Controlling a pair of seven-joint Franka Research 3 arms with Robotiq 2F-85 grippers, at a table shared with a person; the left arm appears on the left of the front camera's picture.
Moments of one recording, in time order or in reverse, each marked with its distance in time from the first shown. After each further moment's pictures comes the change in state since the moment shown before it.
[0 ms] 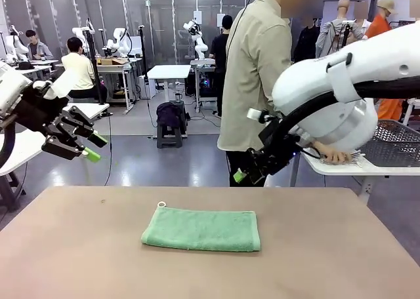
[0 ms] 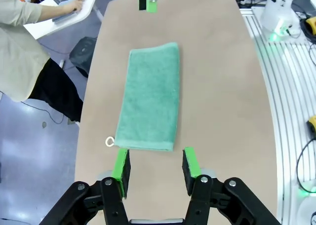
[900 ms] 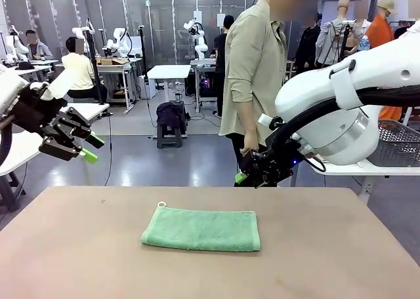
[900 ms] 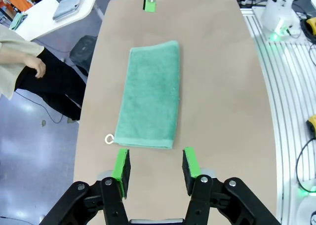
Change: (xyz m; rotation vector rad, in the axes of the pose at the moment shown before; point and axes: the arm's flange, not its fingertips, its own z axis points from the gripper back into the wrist) left arm -0.005 0.000 0.002 0.001 0.001 0.008; right arm -0.011 -0.008 -0.007 0.009 -0.052 -0.192
